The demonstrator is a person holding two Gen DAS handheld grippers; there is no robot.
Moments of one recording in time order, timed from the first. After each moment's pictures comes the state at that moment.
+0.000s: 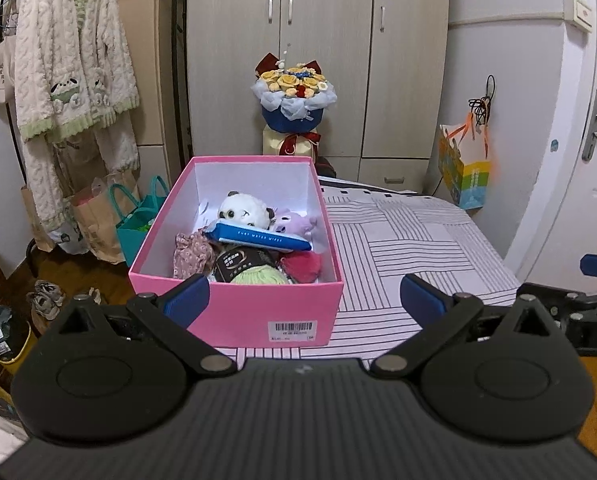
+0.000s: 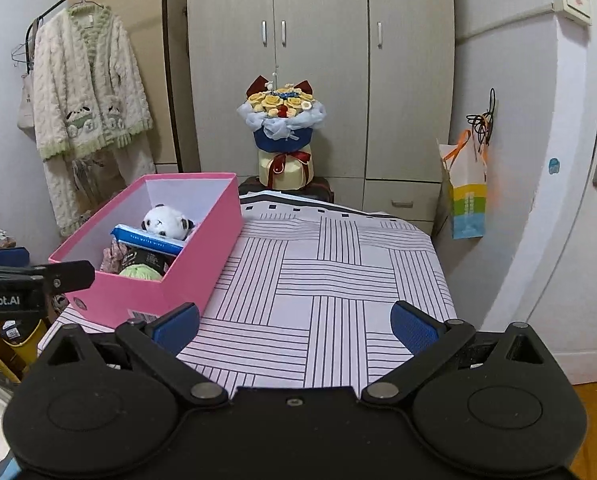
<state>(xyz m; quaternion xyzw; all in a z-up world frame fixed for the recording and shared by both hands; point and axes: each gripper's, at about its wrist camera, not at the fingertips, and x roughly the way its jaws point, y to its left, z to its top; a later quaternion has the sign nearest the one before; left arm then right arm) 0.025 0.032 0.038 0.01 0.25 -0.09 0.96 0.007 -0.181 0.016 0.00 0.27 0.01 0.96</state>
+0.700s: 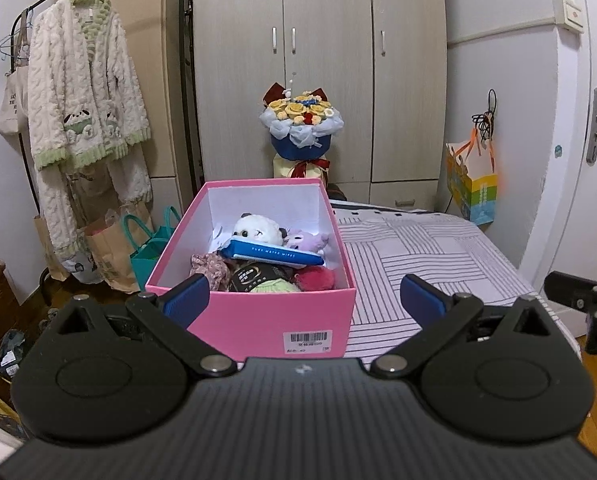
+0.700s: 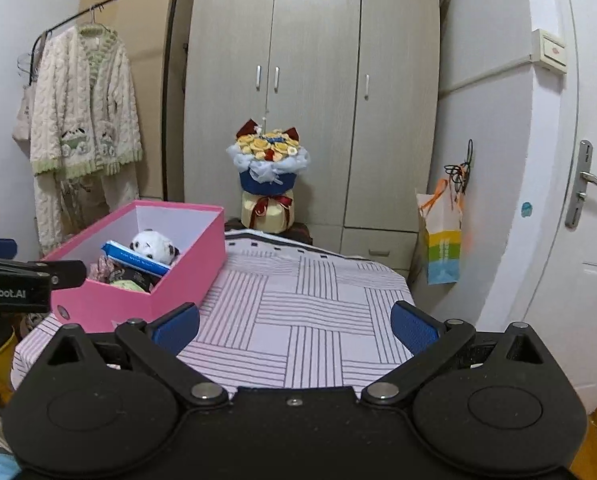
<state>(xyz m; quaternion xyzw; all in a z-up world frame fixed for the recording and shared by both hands) 0.007 0.034 0.027 0.03 0.20 -0.08 0.98 -0.023 -0.175 0.010 -0.04 0.19 -0.02 0.98</state>
